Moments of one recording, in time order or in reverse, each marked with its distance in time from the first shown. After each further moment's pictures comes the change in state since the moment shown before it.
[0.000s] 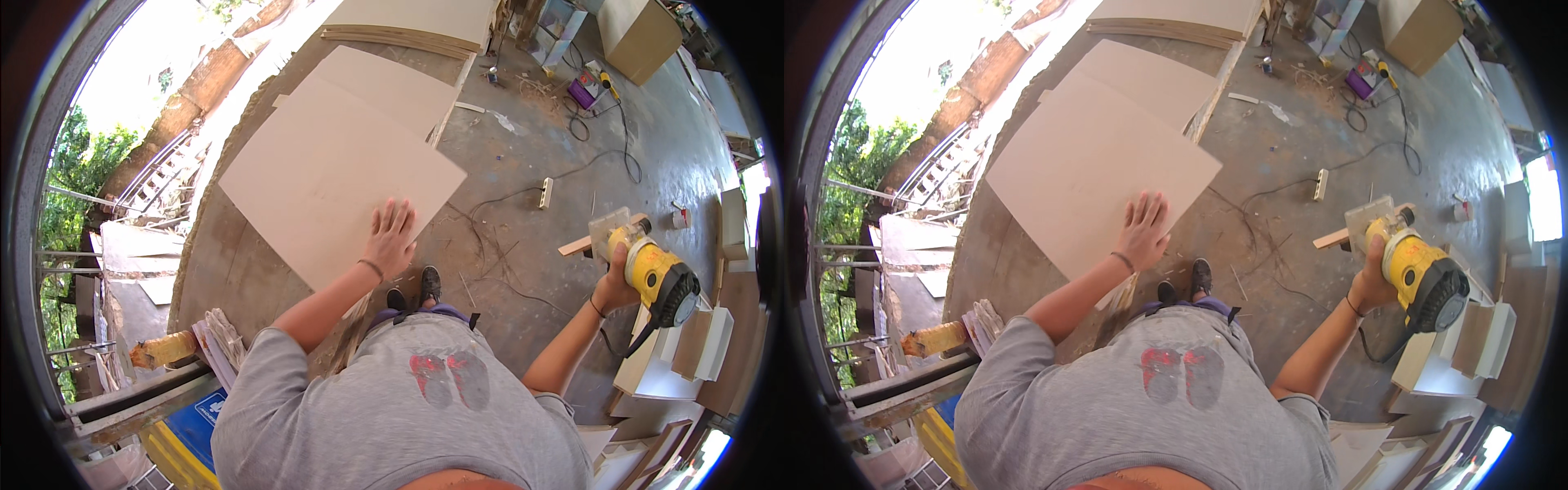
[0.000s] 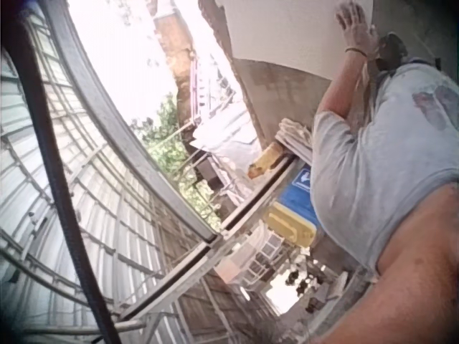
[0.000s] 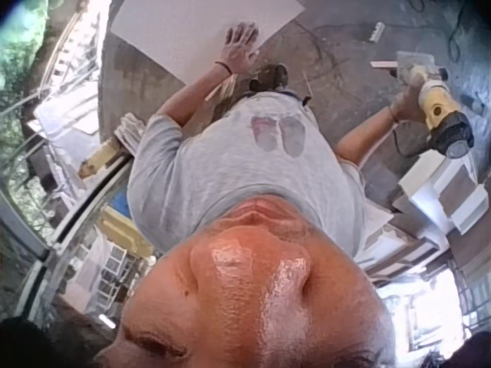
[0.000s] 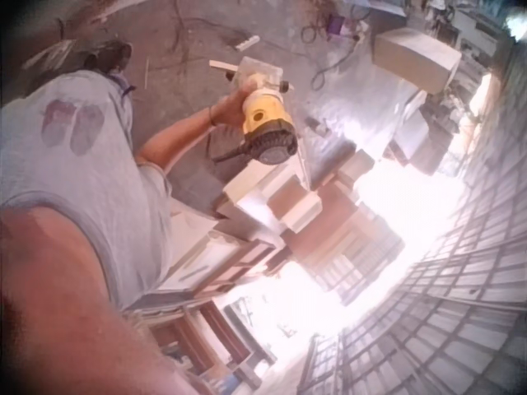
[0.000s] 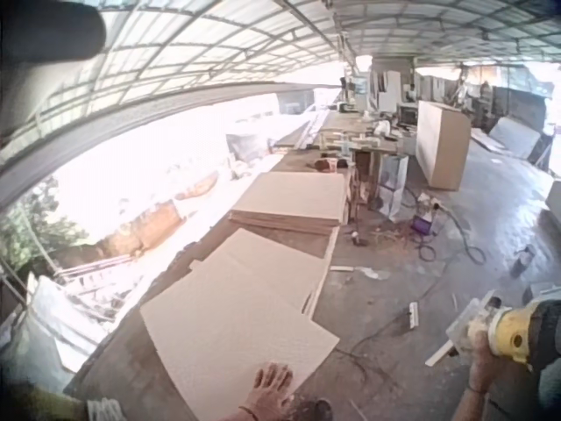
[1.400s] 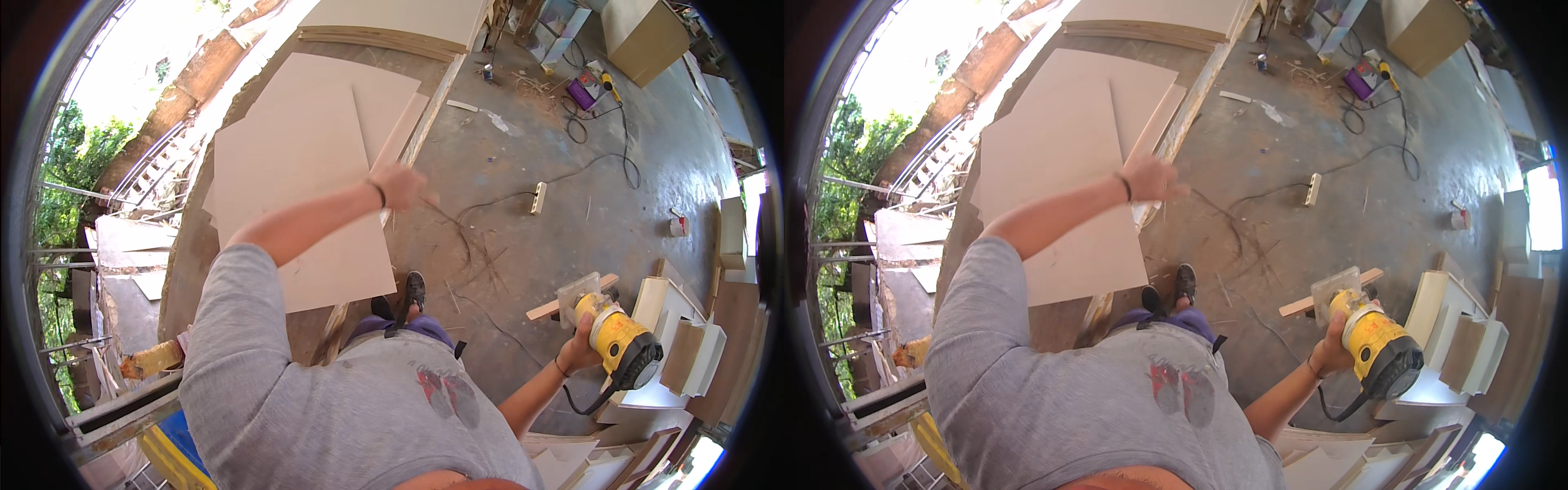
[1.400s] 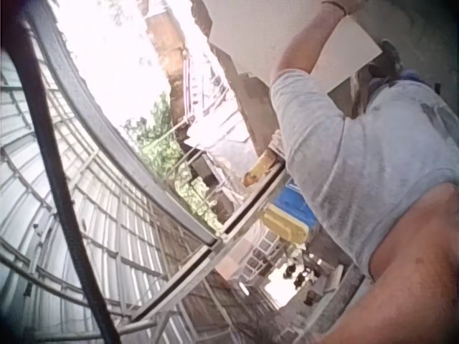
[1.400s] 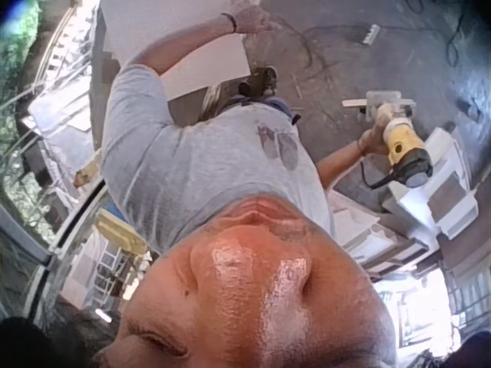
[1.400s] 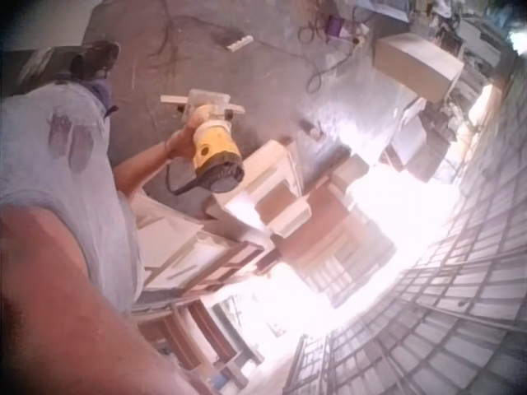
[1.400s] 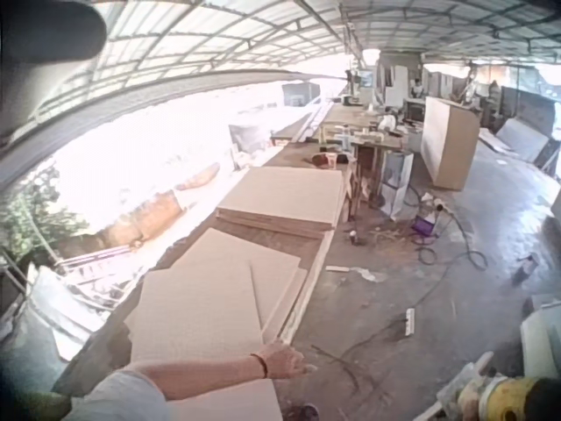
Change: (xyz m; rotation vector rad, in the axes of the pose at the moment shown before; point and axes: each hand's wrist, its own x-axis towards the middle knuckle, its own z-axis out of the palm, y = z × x) left_hand 0.203 -0.011 -0.032 -0.032 -0.262 0.244; right_hand -0.027 0.034 -0.057 -0.156 -0.171 0.152
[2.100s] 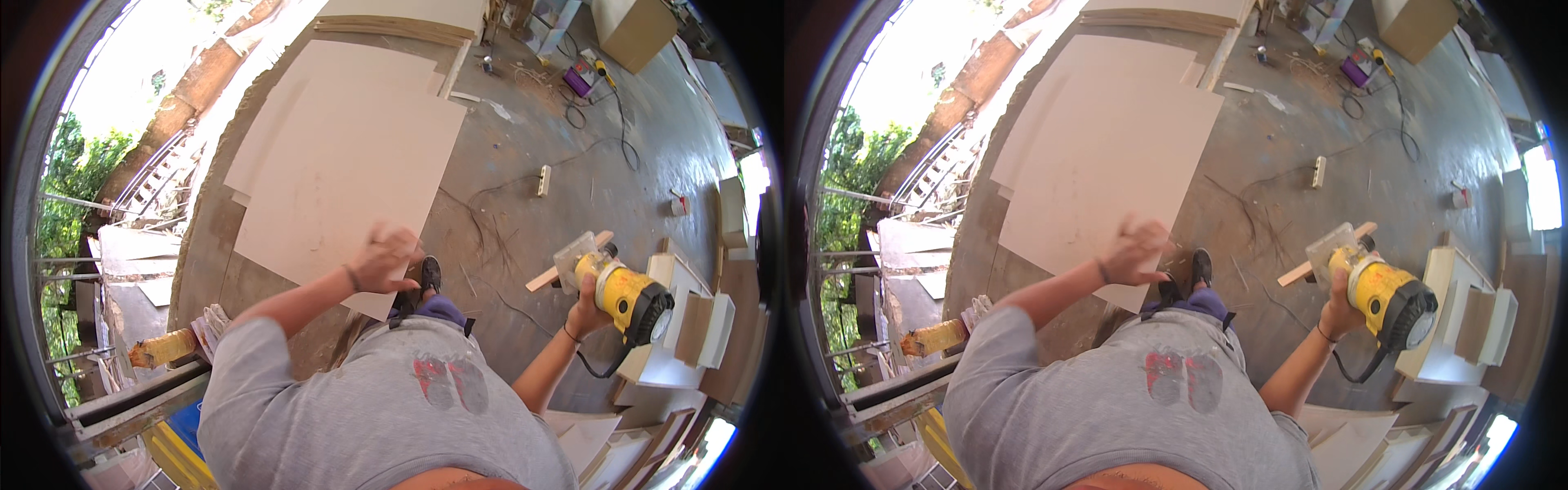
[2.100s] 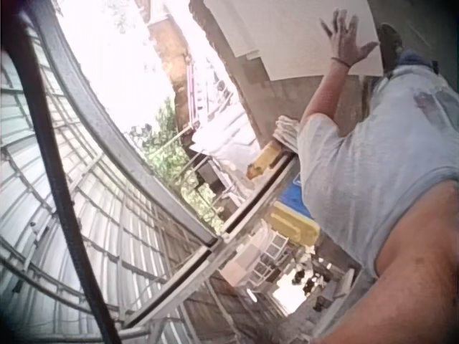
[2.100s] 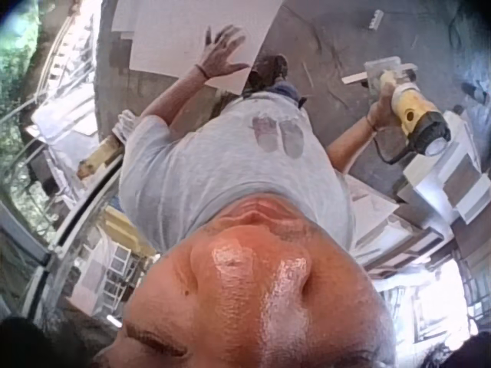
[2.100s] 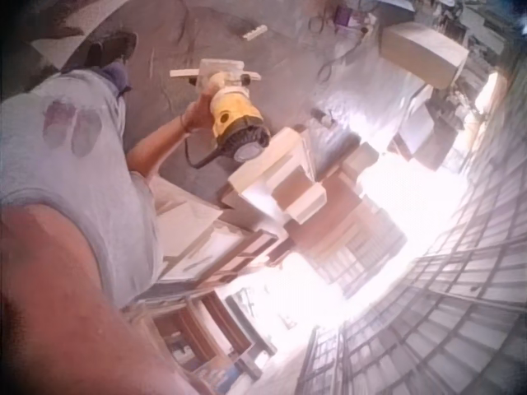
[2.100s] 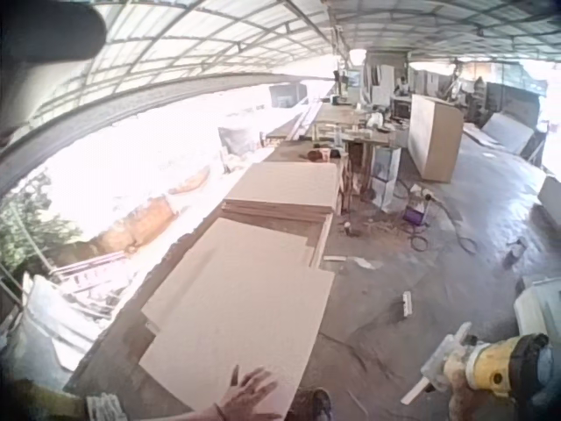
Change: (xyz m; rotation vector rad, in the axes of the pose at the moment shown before) left_hand -0.232 0.057 0.077 -0.148 0.301 0.292; right_hand -0.048 -0.050 0.001 0.238 -0.079 0.039
